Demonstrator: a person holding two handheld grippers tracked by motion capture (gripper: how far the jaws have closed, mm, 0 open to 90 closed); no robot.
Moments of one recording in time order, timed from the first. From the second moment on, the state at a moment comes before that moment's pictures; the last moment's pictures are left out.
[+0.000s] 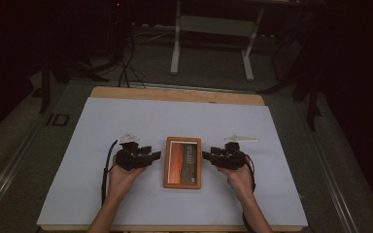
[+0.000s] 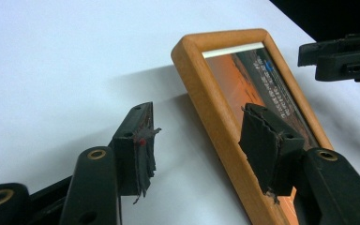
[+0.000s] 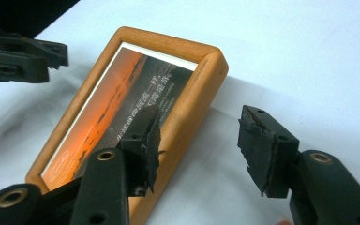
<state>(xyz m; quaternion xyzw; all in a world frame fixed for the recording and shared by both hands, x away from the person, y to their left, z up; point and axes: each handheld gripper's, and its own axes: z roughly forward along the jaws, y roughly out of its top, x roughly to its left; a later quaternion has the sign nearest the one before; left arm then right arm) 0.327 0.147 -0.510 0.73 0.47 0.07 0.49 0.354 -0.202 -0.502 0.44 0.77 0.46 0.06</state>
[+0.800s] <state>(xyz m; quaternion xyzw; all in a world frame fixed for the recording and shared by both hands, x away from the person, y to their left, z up) 0.317 0.142 -0.501 0.73 0.45 0.07 0.51 0.371 -0.160 -0.484 0.36 0.81 0.44 0.15</state>
